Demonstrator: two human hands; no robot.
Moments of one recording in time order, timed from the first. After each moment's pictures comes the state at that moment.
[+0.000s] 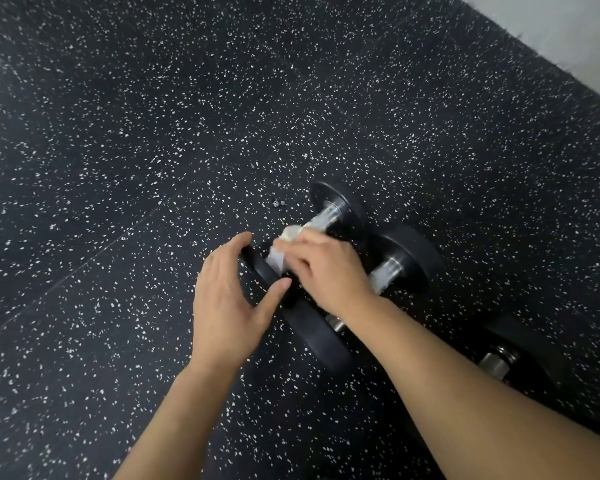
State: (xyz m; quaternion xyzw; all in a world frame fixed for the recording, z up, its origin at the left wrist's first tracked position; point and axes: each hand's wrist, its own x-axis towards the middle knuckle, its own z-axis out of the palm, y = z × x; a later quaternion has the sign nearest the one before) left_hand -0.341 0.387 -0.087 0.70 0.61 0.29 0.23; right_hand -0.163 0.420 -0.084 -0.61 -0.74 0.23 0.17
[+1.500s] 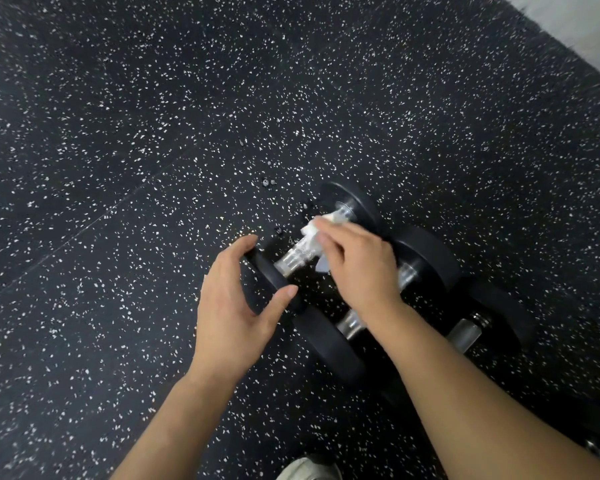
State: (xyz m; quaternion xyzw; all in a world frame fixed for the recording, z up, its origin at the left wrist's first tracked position) left_hand -0.326 0.352 -0.081 0.66 0.60 0.29 0.33; right_hand -0.124 0.387 -0.095 -0.70 -0.65 0.20 0.21
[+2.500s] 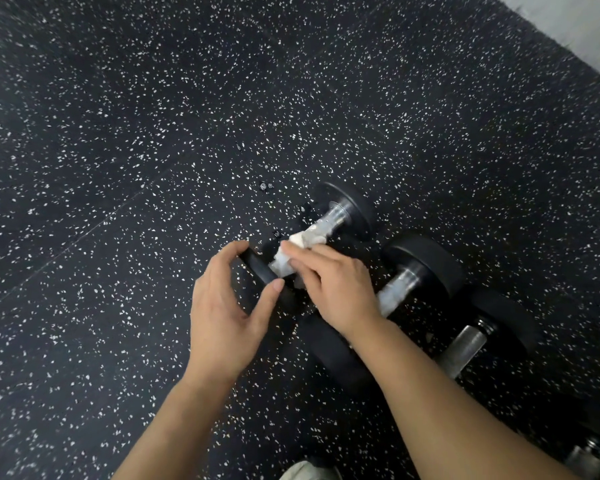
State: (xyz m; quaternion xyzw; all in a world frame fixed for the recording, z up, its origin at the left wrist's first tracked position) left_hand -0.328 0.353 -0.085 0.65 0.62 0.30 0.31; right_hand -0.143 0.370 -0.111 -0.65 -0.69 0.21 0.24
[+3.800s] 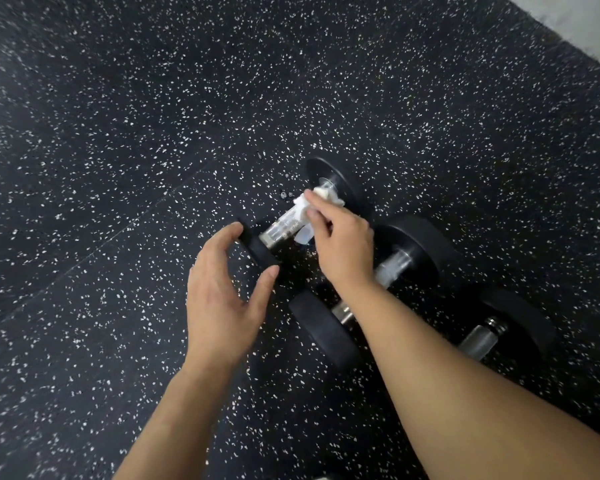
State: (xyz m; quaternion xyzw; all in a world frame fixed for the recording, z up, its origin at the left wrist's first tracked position) left_hand -0.350 0.382 -0.079 0.66 0.63 0.32 0.25; right_hand -0.167 0.444 -0.117 -0.72 -0.56 0.24 0.33
